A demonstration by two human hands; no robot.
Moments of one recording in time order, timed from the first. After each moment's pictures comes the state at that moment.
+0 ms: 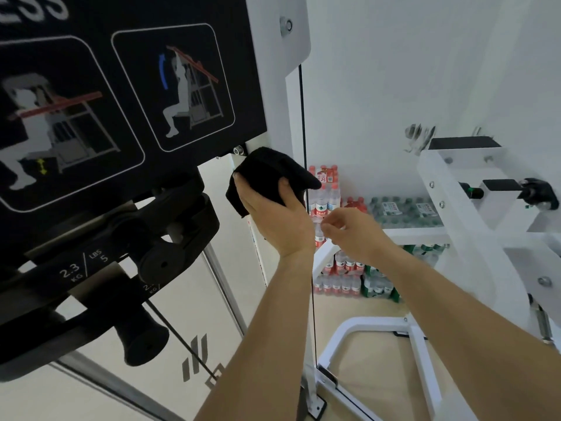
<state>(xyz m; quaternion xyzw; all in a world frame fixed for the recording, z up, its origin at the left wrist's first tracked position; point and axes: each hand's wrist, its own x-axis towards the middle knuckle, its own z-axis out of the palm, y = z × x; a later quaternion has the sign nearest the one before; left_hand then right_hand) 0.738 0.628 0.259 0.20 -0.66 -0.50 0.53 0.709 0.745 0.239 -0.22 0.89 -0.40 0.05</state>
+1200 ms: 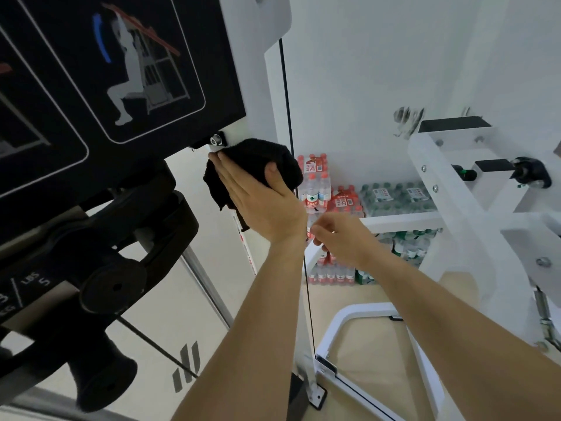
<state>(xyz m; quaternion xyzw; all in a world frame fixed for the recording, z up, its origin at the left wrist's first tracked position) 0.696 0.614 0.241 0.18 -0.68 -0.39 0.59 0.702 0.736 0.205 -0.19 0.88 -0.42 0.06</state>
